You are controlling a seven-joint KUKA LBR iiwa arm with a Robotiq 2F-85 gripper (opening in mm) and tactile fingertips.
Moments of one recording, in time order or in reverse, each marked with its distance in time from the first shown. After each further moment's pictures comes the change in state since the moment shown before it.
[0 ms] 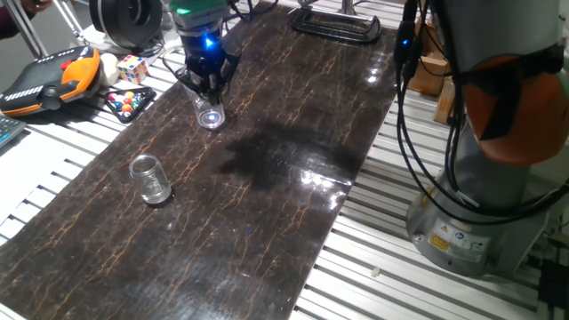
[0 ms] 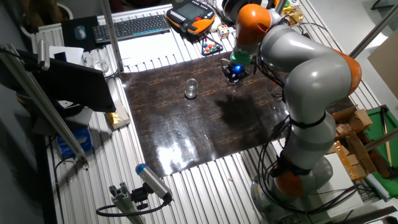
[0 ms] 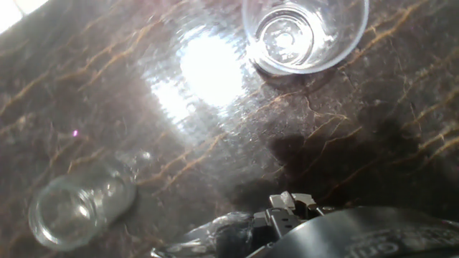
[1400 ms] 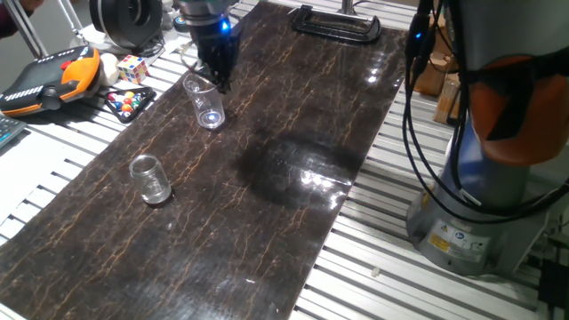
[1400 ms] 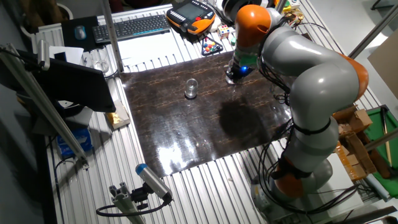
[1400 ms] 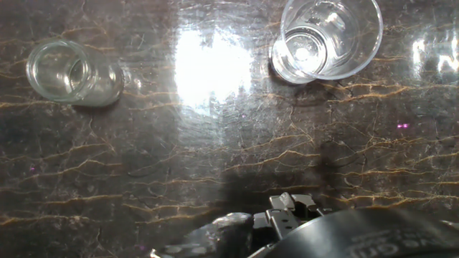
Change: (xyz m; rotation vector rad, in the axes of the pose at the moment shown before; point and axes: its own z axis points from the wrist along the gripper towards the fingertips) arm 0.009 -0.019 -0.027 0.042 -0.007 -0.469
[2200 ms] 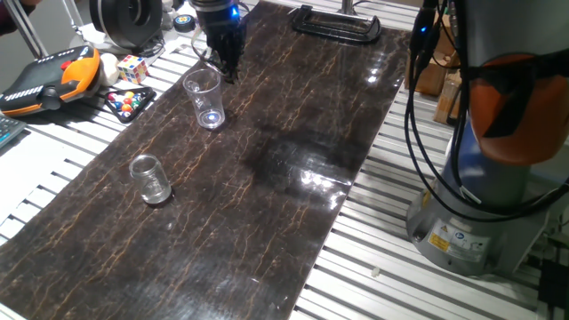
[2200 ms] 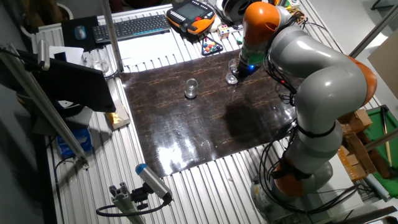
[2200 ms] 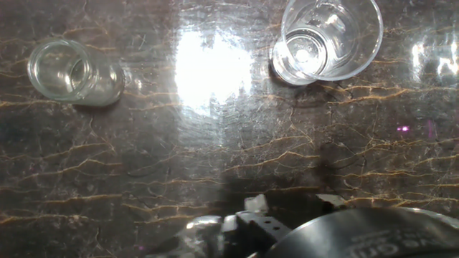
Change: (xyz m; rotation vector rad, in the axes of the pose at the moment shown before) arm 0.013 -0.022 -0.021 0.017 -0.020 -0.130
